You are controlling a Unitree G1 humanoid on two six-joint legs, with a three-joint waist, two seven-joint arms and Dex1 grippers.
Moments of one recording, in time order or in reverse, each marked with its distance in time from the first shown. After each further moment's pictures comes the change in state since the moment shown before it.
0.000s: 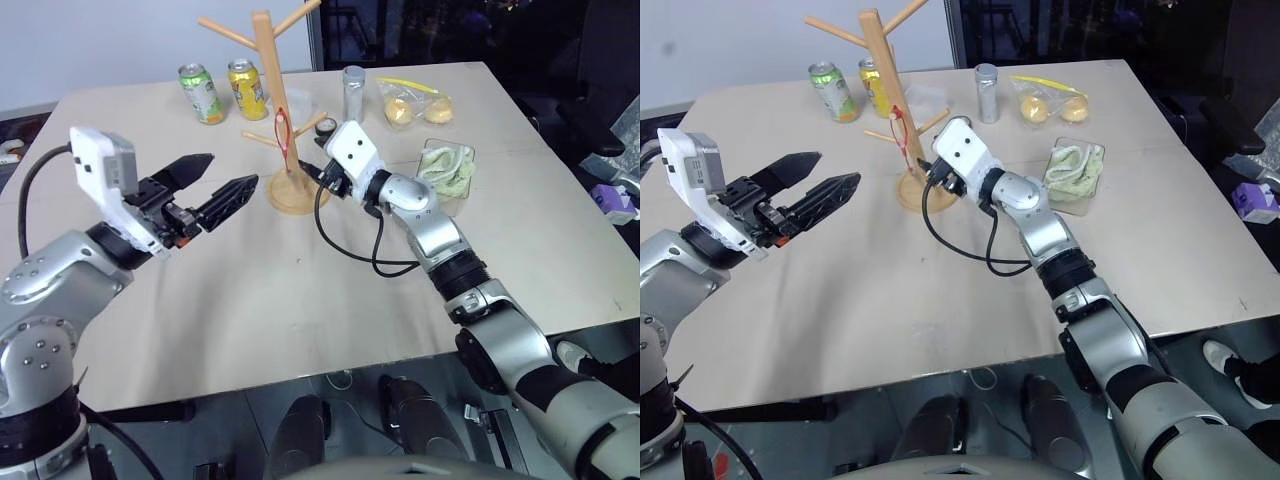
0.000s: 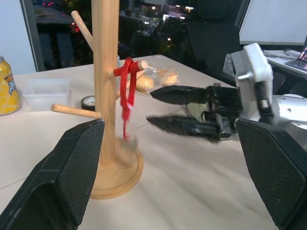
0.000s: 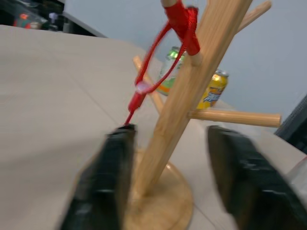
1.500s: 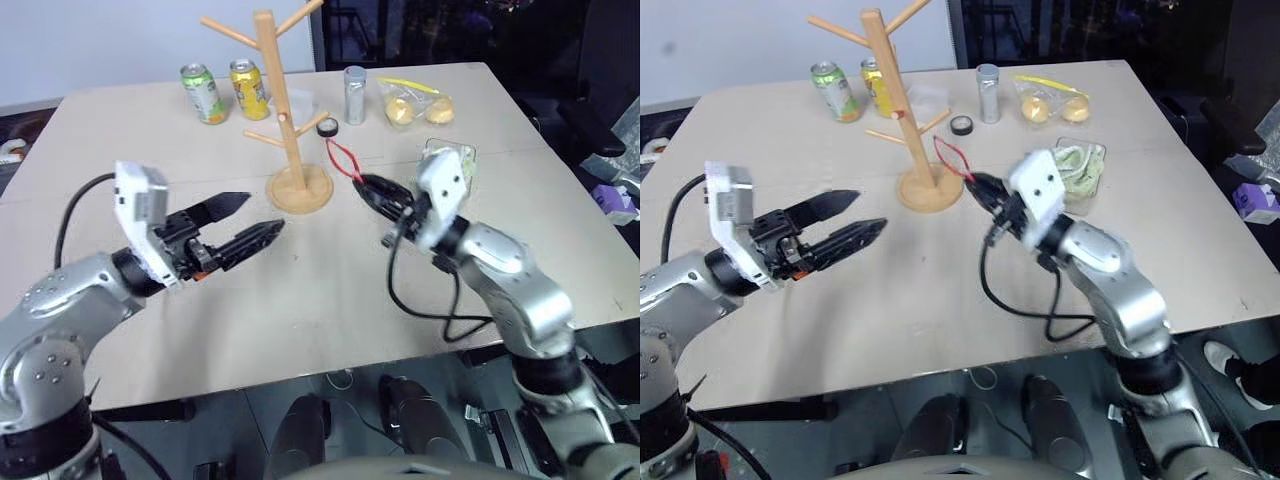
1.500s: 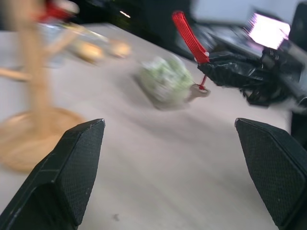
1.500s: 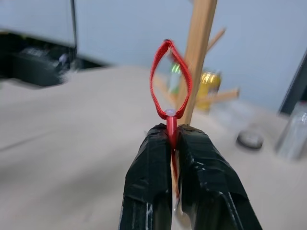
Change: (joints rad) left arm 0.073 -0.092 0.088 -0.103 -0.039 0.153 -0.093; right arm 0.431 -0.190 0.009 -0.894 0.268 0.421 -0.087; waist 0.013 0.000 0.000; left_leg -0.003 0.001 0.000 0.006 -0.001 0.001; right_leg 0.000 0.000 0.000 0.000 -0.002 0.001
